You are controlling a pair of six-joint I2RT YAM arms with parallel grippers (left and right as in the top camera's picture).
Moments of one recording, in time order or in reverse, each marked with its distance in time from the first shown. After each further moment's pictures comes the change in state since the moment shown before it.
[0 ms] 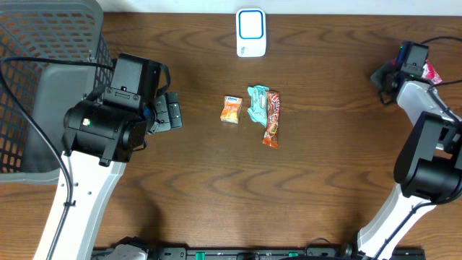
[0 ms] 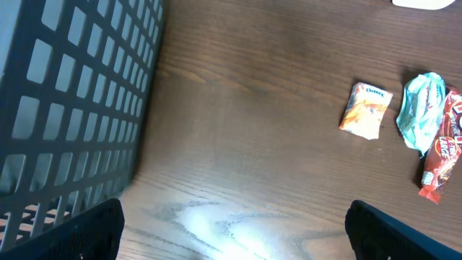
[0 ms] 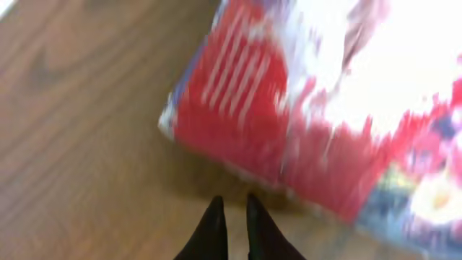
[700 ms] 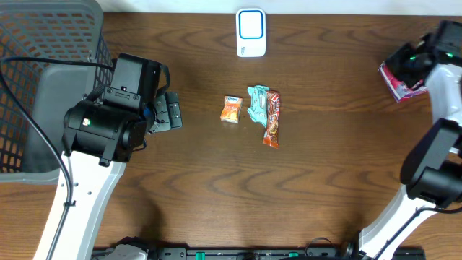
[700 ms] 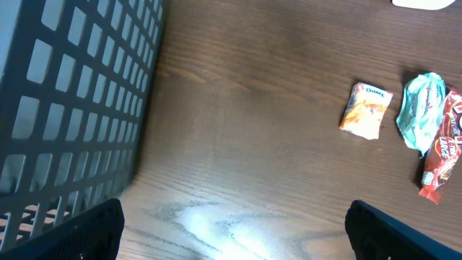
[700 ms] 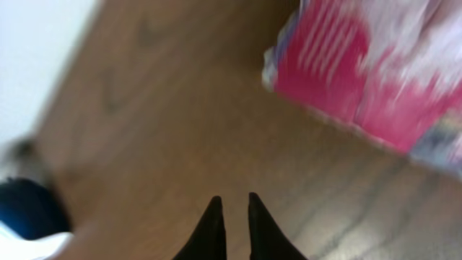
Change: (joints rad) left arm 0.000 0.000 0.000 0.000 0.000 0.000; right arm -0.046 -0.018 0.289 -0.454 -0.327 0.046
